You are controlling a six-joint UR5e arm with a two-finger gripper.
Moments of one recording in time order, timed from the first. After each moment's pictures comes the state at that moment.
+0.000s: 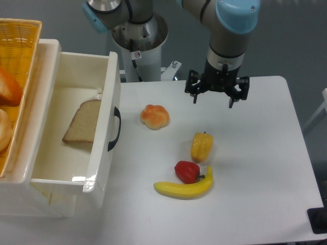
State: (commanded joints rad) arm 2.66 -1.74 -1.52 -1.42 1.54 0.78
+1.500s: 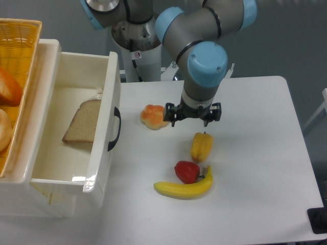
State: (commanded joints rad) arm 2.51 -1.87 -1.58 -1.38 1.47 0.48
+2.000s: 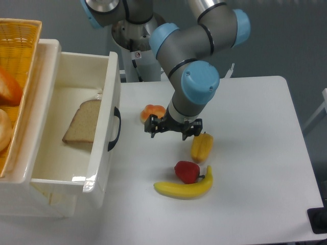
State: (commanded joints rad) arm 2.46 -1.91 -1.59 -1.38 1.38 0.49
